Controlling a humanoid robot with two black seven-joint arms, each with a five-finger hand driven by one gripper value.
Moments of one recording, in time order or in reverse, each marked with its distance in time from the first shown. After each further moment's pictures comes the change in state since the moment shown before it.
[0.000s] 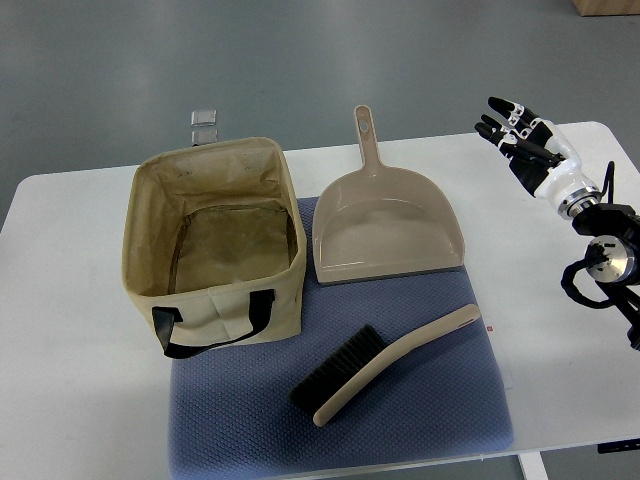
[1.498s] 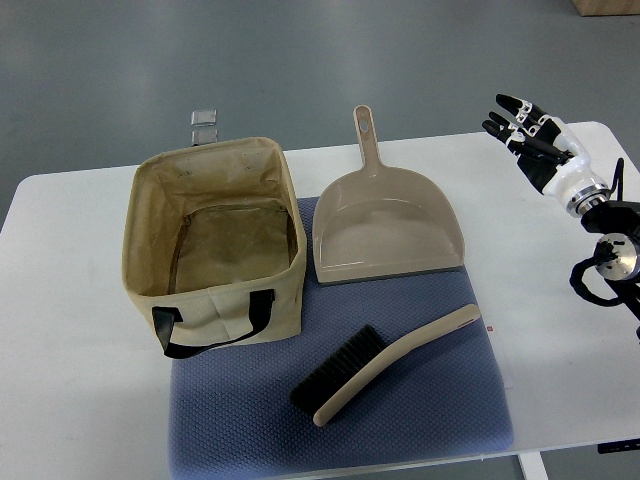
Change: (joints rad) left arm 0.000 0.000 -0.001 0.003 -0.001 0.001 0.000; right arm 0.002 -0.026 -0.001 0.000 0.000 0.008 0.000
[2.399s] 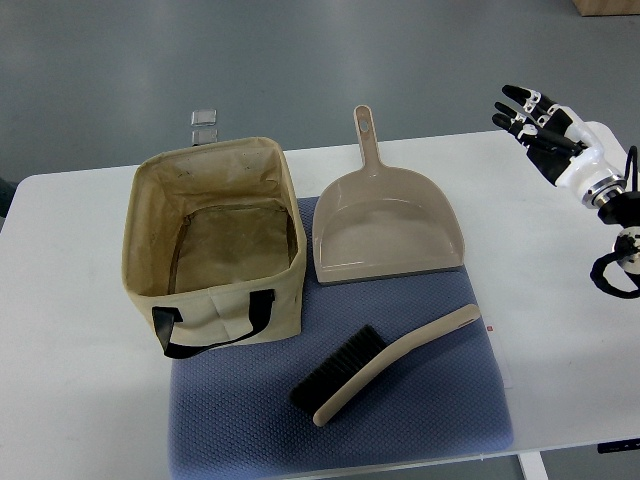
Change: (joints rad) left arm 0.000 0.000 0.000 0.000 0.000 0.000 0.000; right arm 0.039 -0.076 -0.020 0.007 0.002 0.103 0.001
